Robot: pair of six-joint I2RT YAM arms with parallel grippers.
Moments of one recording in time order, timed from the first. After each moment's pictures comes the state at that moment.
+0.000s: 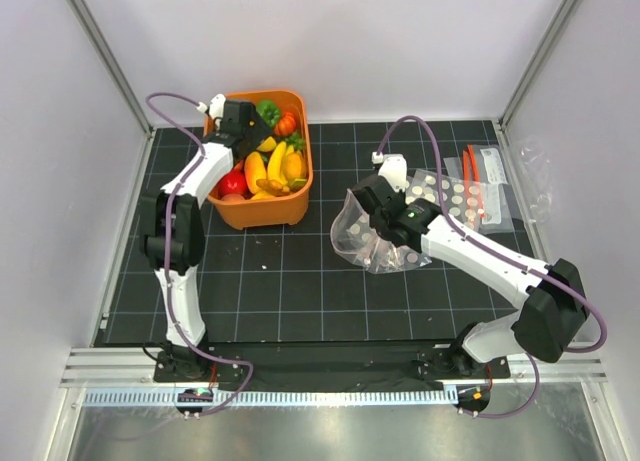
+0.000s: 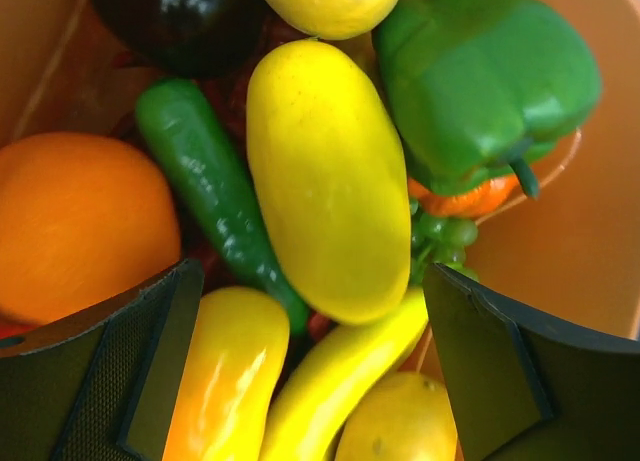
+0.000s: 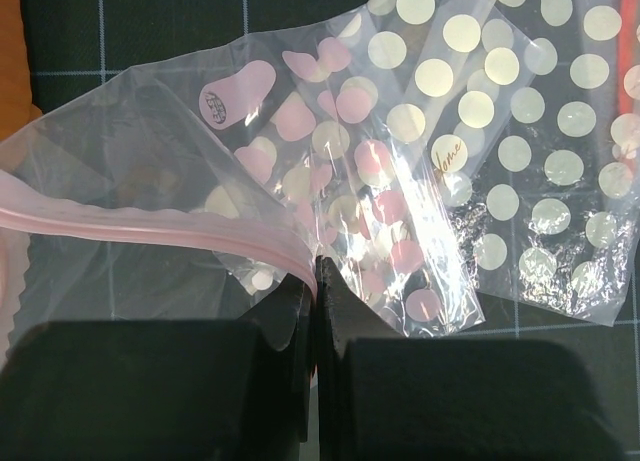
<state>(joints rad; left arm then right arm) -0.22 2.03 1.71 -0.33 -0.28 -0.80 0.75 1.40 1.14 -0.60 0.65 0.53</state>
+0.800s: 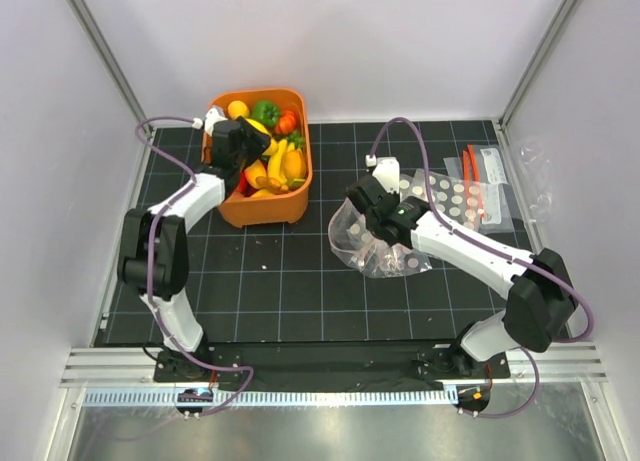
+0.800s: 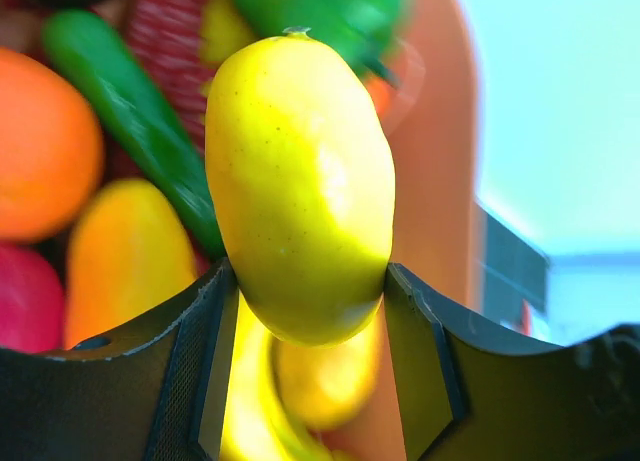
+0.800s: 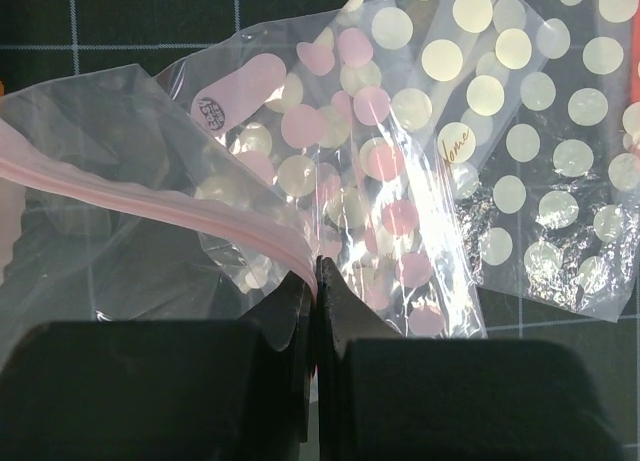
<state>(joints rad) -0.22 1.83 1.31 0.14 -0.12 -0.86 0.75 1.48 1.15 -0.61 0.65 0.54</state>
